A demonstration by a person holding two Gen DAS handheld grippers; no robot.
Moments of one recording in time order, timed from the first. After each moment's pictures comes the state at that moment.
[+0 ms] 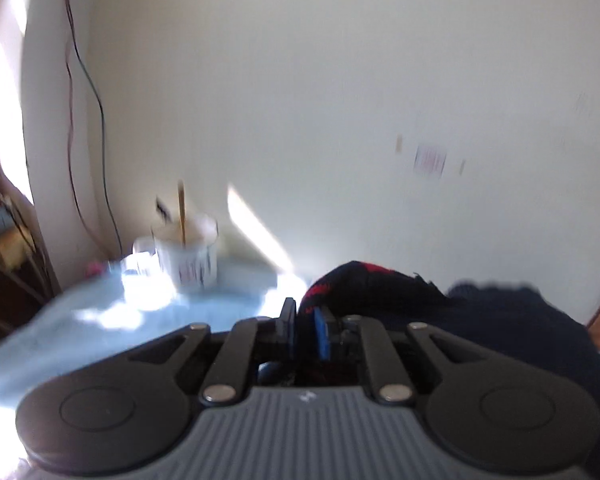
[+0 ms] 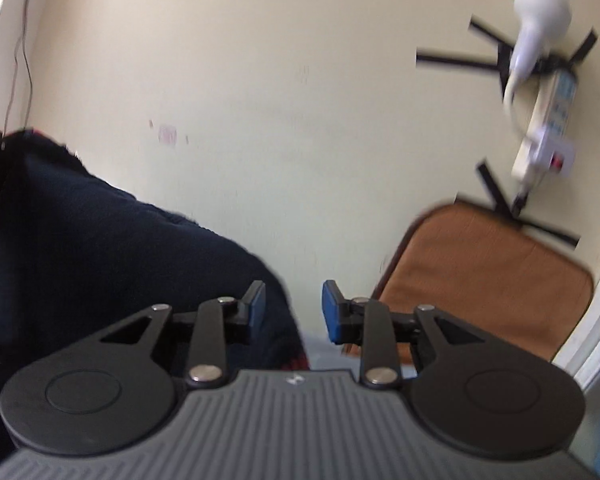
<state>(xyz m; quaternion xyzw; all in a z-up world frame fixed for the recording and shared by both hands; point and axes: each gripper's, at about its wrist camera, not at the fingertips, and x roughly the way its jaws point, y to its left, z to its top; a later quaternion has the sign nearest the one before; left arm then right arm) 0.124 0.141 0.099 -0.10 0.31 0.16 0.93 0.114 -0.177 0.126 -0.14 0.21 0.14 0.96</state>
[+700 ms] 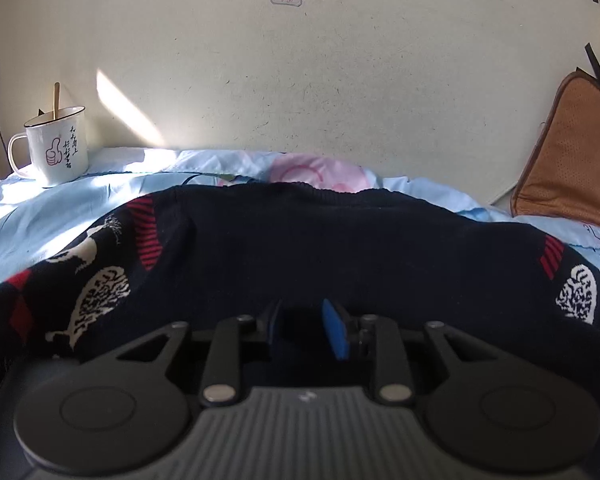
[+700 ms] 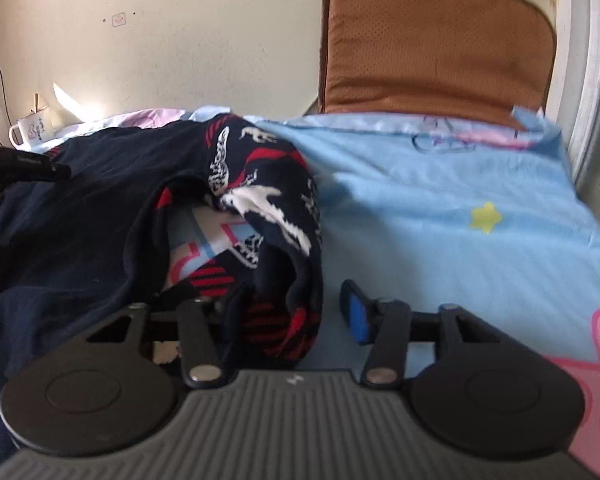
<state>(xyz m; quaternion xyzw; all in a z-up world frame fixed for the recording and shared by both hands) 0.102 0.052 0.005 -0.07 0.33 0.03 0.94 0.003 -0.233 0.019 -0.08 0.32 0.08 0.94</state>
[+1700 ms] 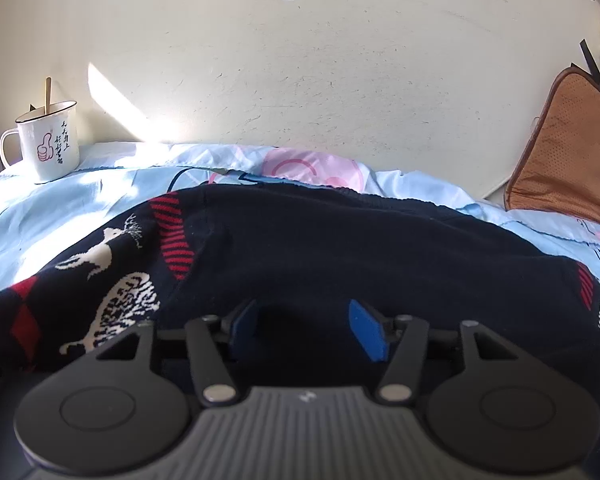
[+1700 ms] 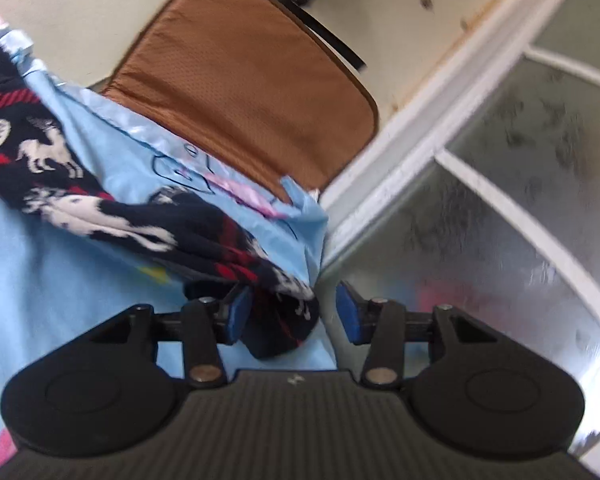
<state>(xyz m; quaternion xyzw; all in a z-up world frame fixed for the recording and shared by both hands) 0.101 0.055 0.005 -0.07 0.33 0.01 0.94 0.038 -0.327 0.038 -0.23 0.28 -0.19 0.91</state>
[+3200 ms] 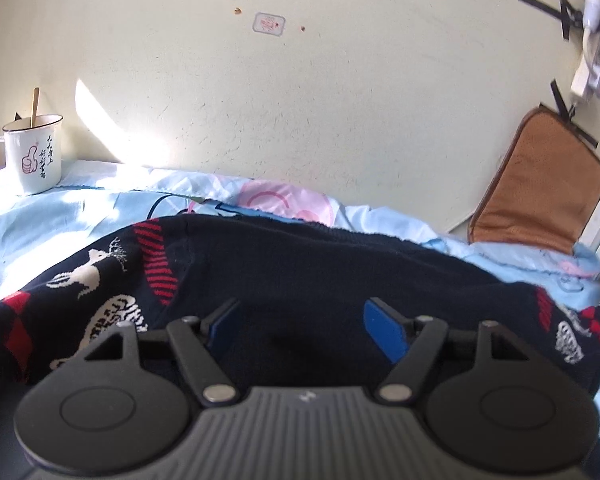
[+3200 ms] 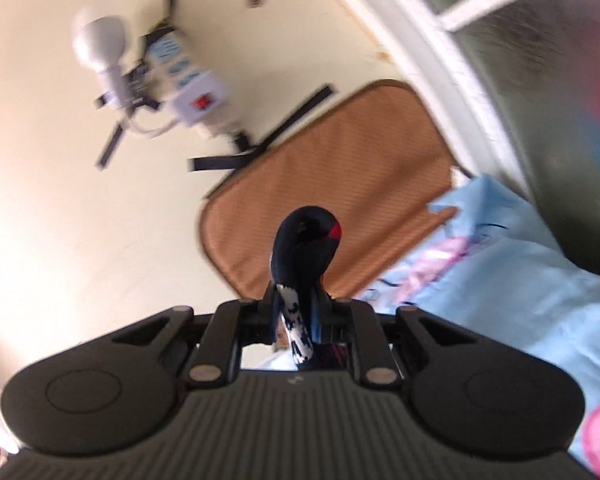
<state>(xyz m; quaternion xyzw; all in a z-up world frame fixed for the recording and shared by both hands) 0.088 0.068 0.022 -0.11 0.28 -0.04 0.95 0.074 -0.333 0.127 0.28 0.15 0.07 0.95</state>
